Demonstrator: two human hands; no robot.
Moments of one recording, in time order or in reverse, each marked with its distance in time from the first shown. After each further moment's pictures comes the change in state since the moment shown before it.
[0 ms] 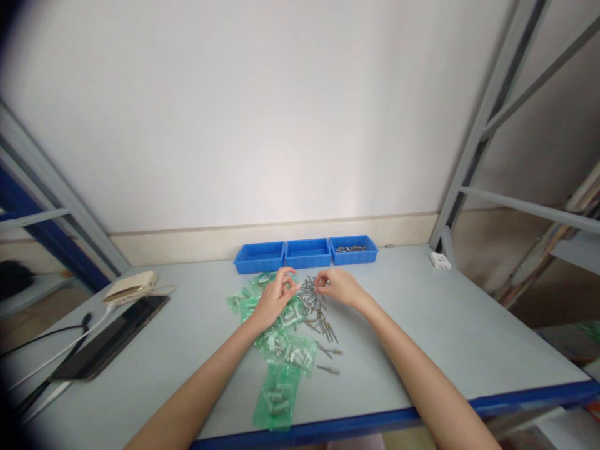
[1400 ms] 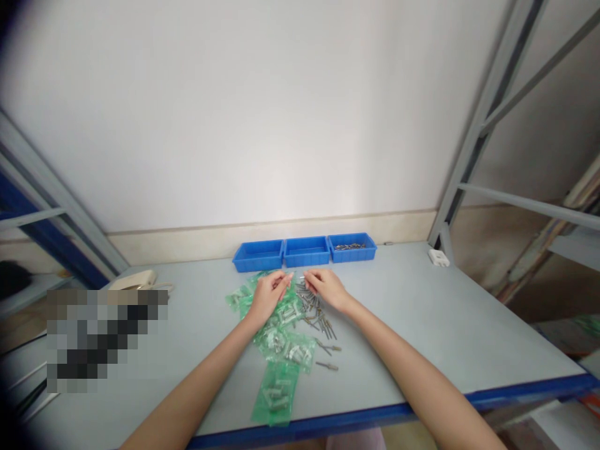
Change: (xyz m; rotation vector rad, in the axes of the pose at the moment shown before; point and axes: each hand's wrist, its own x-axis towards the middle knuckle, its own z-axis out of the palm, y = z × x) left_hand 0.003 0.000 -0.002 -0.103 0.119 -0.072; right_hand 0.011 0.000 0.034 0.431 0.125 -0.136
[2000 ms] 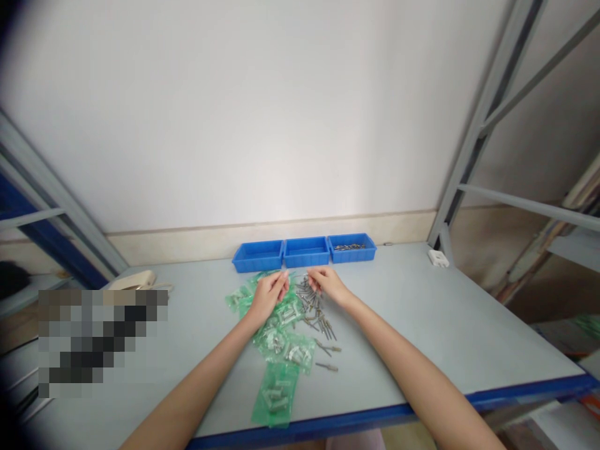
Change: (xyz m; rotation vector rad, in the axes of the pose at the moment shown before) left_hand 0.001 -0.004 -0.001 -0.049 -0.034 -0.038; right_hand 0.009 0.008 -0.002 0.318 0.014 0.169
